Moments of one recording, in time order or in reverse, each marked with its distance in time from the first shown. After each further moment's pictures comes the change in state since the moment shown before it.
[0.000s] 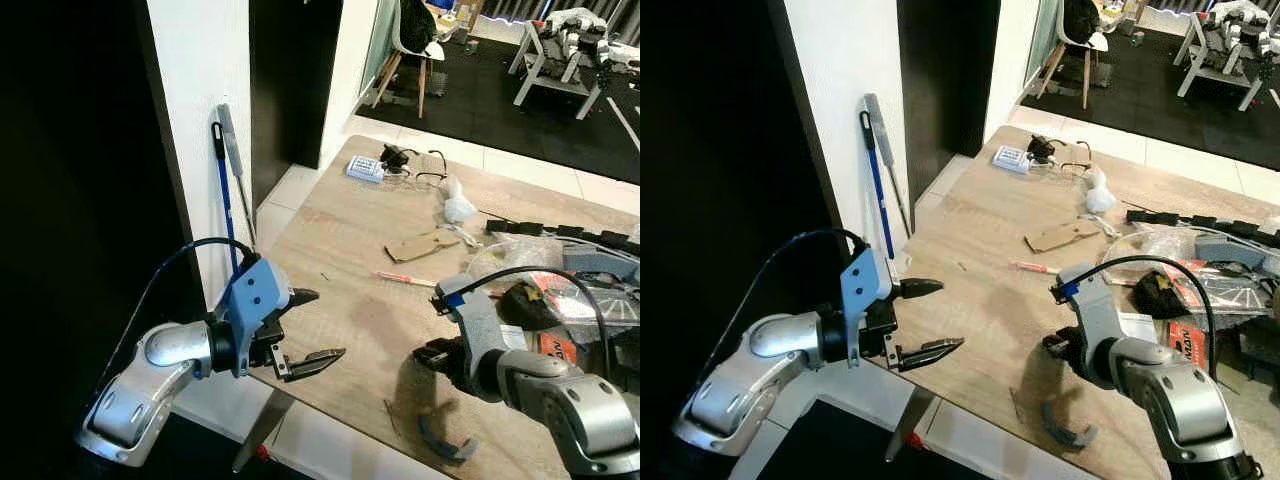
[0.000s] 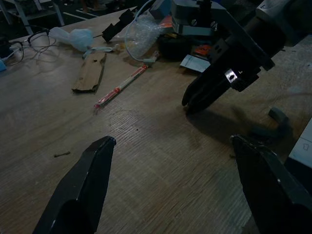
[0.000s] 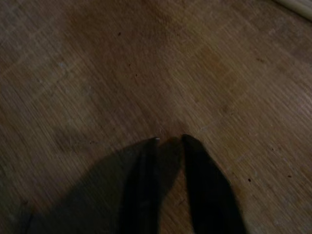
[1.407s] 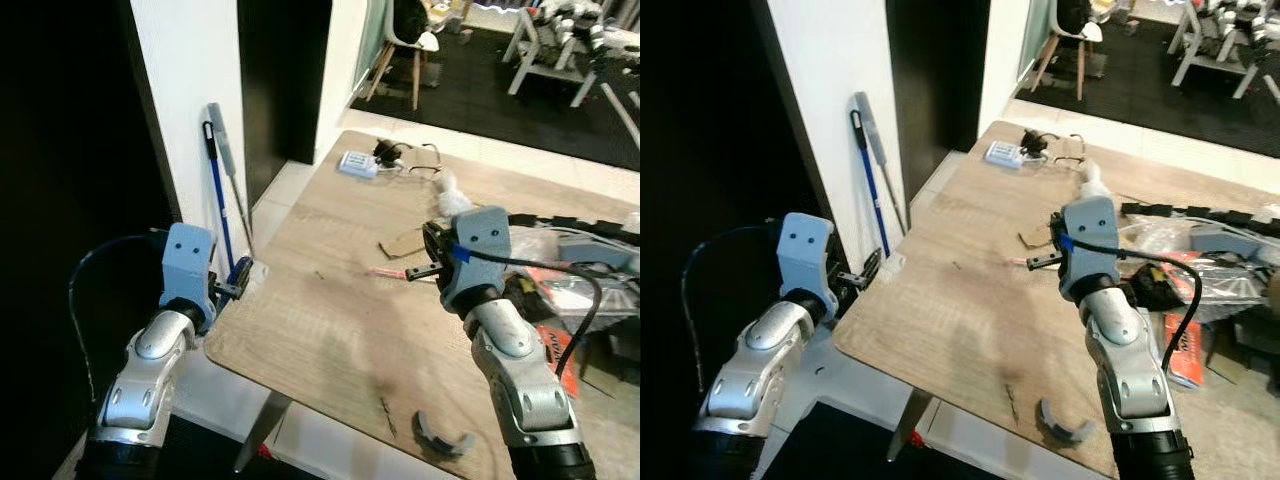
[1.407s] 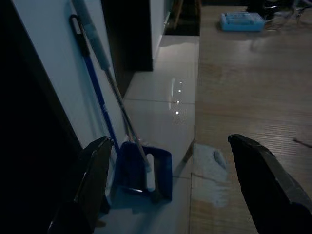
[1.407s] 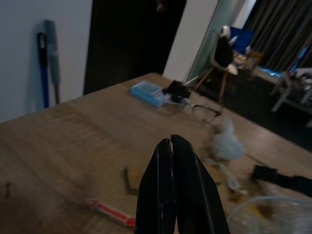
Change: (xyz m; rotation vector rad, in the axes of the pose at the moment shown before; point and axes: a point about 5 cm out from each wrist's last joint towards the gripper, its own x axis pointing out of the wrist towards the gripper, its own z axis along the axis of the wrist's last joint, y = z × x) left arm -0.034 0.061 -0.035 -0.145 0.055 1.034; right arm 0.005 0.002 0.076 -0.156 -0.836 -0.373
